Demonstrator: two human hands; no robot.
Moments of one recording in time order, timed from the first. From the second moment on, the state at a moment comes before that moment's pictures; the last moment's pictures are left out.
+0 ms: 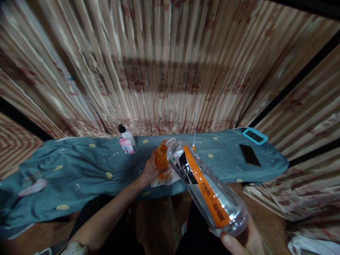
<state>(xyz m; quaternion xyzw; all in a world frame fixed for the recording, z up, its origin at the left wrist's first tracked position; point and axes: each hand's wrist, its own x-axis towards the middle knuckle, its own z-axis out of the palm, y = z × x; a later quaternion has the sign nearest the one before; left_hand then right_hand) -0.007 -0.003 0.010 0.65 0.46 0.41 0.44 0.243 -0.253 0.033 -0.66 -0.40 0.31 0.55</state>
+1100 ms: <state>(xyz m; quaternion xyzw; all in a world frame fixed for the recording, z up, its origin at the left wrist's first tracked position) -0.007 -0.001 0.006 0.65 0.46 0.41 0.44 0.240 -0.249 0.038 -0.66 -0.42 0.29 0.56</state>
